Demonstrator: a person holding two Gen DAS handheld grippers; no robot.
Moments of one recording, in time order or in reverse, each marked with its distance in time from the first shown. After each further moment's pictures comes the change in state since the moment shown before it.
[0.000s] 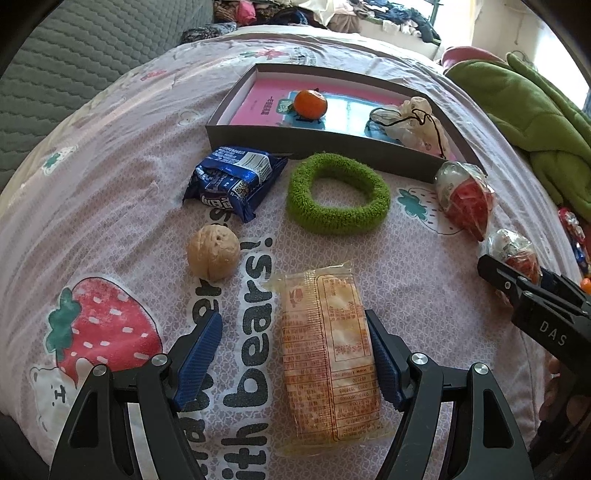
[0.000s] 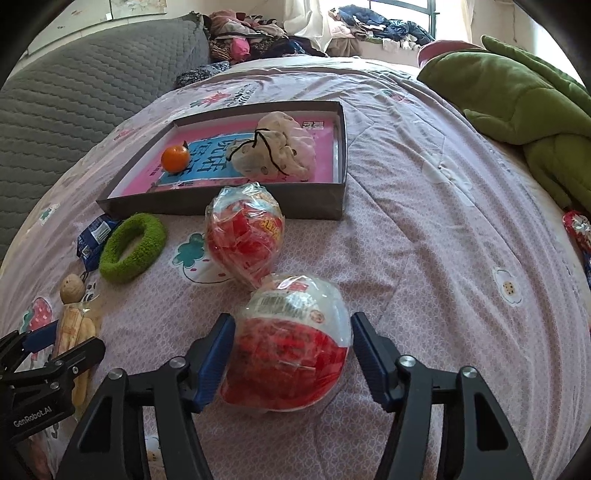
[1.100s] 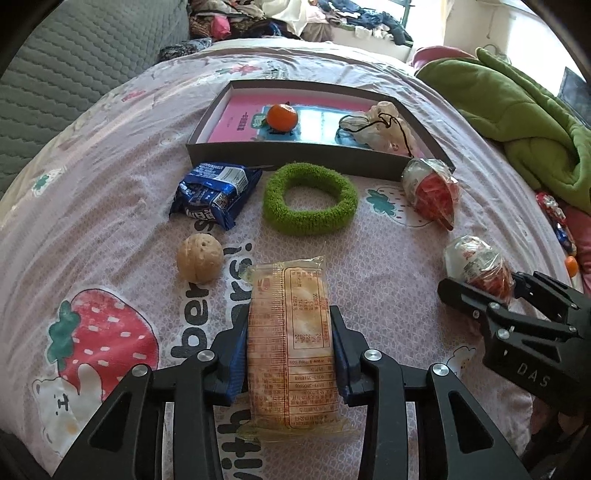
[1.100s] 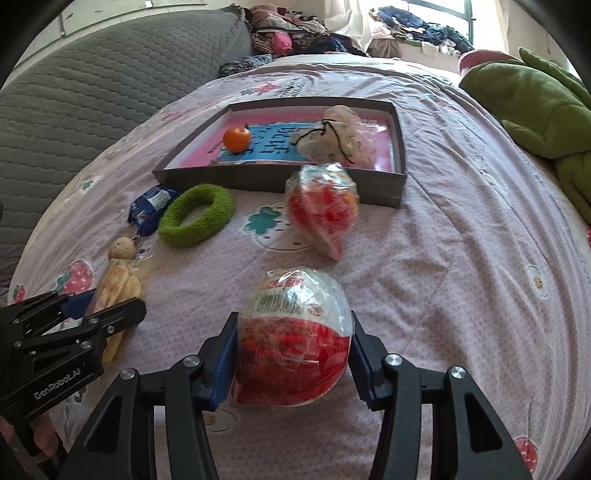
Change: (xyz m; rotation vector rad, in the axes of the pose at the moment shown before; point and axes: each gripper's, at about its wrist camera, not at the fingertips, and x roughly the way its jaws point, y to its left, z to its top) left arm -0.018 -0.004 -0.008 0.069 -0.050 -0.068; right arm -0.016 0.032 -0.019 -0.094 0.017 0.129
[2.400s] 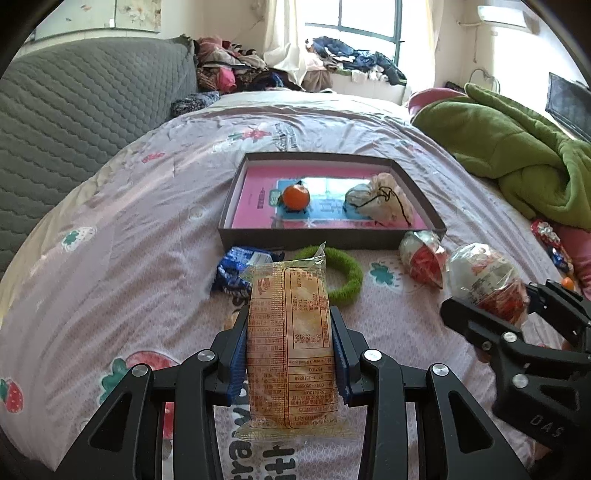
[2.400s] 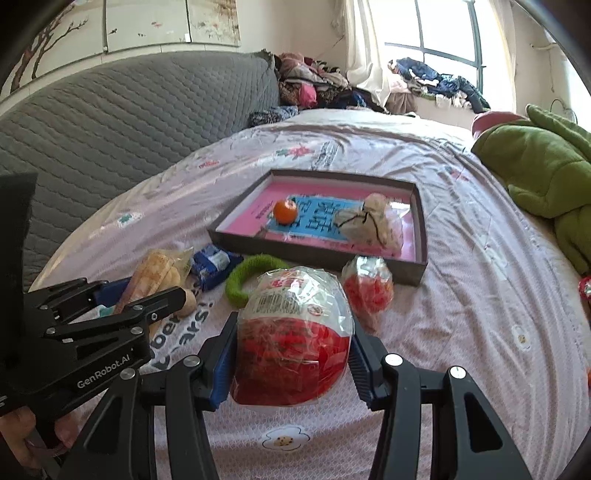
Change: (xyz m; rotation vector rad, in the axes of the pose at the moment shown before) left arm -0.053 0.010 0.026 0.038 -0.211 0.044; right arm -0.059 0.045 0.021 -0.073 -0.221 0.019
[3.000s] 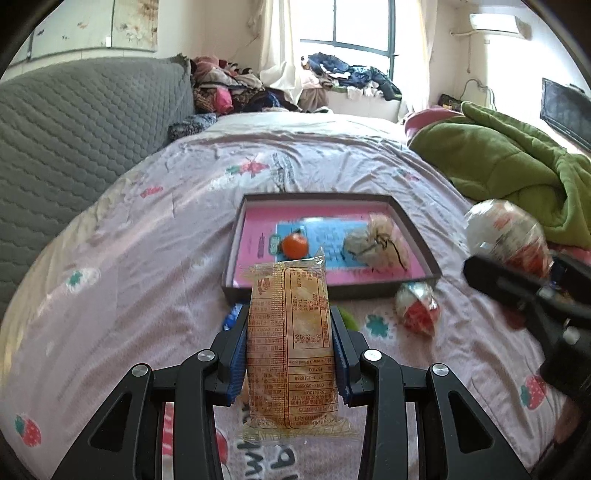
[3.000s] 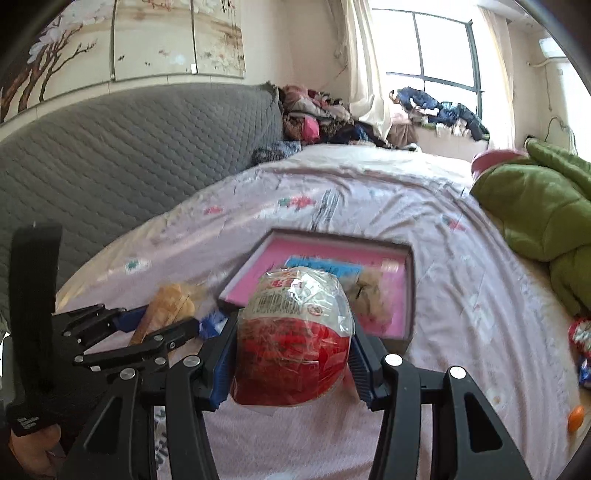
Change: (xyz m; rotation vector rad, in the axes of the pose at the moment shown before) left arm -0.012 -0.003 0.052 0.025 -0.069 0.002; right arm -0.033 -0.009 0.066 -0.019 -0.133 0.002
